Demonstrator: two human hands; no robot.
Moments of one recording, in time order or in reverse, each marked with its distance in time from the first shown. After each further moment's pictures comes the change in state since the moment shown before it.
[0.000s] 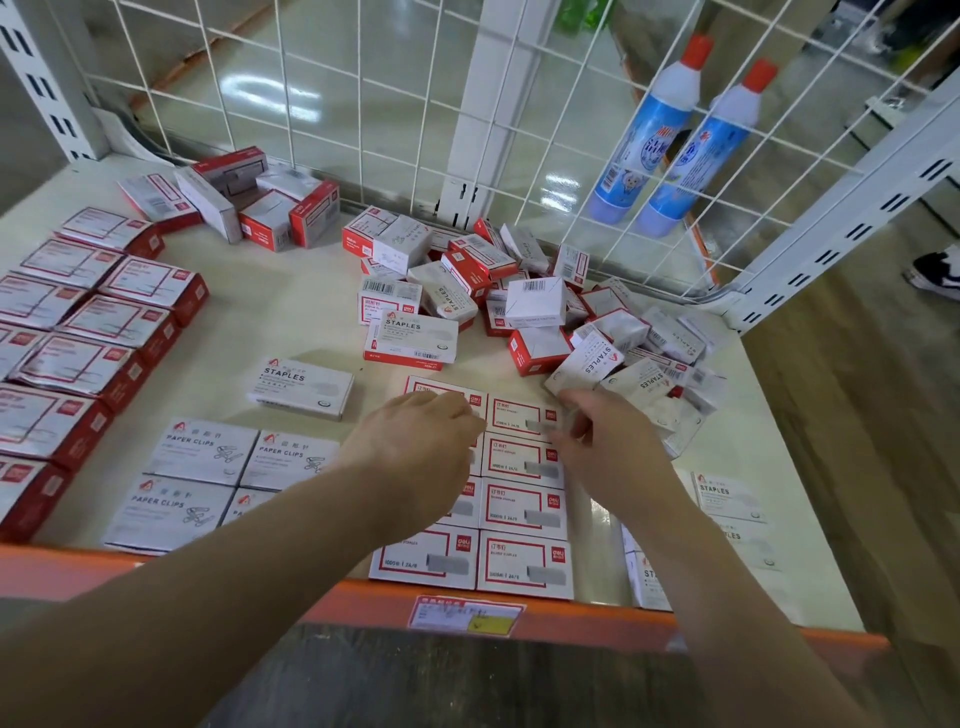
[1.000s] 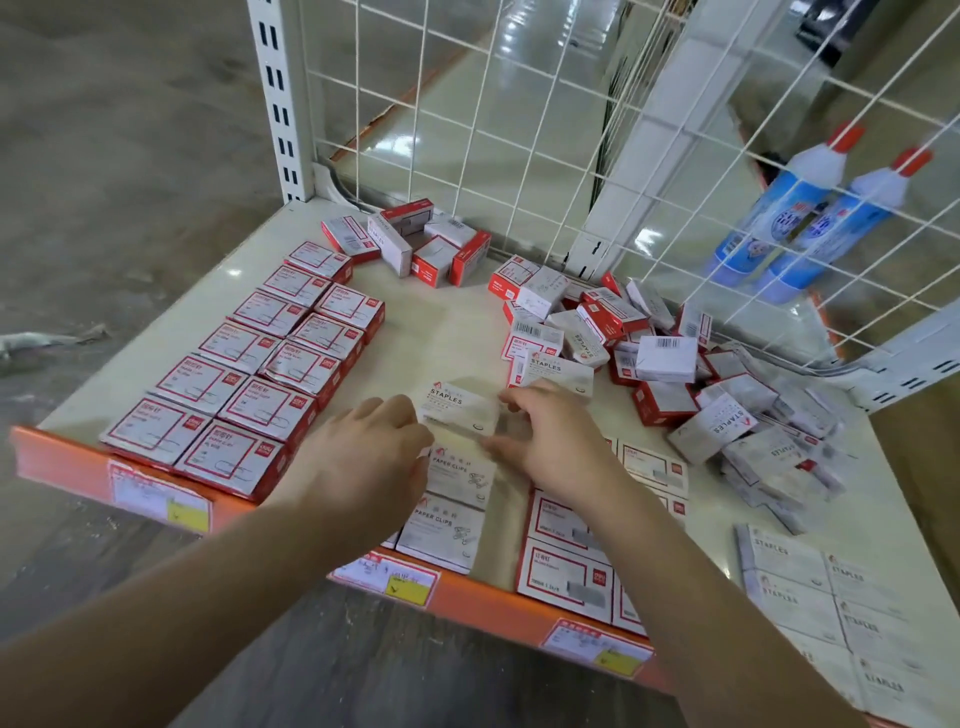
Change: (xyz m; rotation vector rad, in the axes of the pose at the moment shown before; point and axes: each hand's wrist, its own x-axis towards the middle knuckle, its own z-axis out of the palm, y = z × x) left_hand -0.097 -0.089 -0.022 0.038 0.276 -0.265; right_hand 0.025 -0.135 0.044 0.032 -0.214 -0.341
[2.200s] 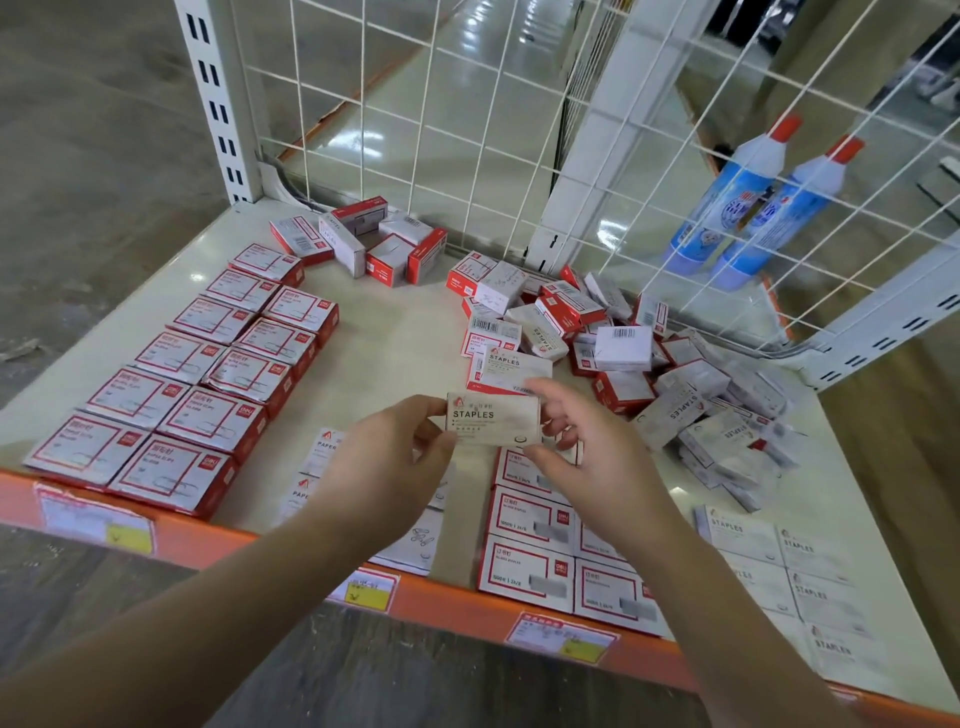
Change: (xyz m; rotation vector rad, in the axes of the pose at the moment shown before) left_hand 0.020 0.040 0.014 -0.630 0.049 -0.253; right_hand -0.058 0.020 -0.033 0.188 0.169 -0.003
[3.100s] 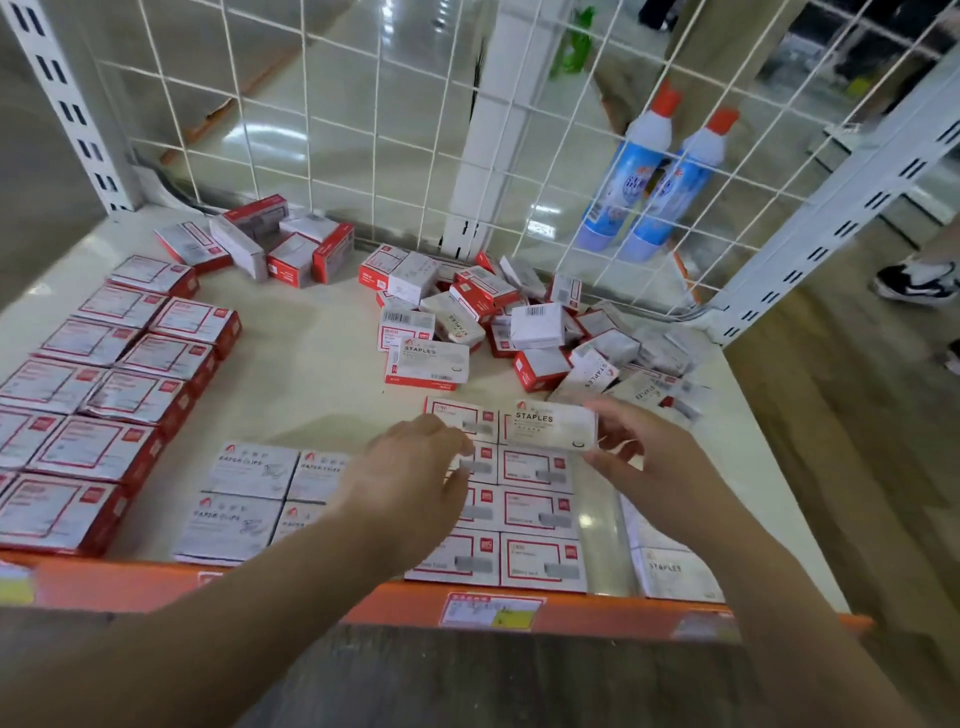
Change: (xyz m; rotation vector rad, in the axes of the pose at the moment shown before) left_hand -0.005 0.047 0.041 0.342 -0.276 0.206; right_hand -0.050 0.066 -0.062 -0.046 0.035 0.153
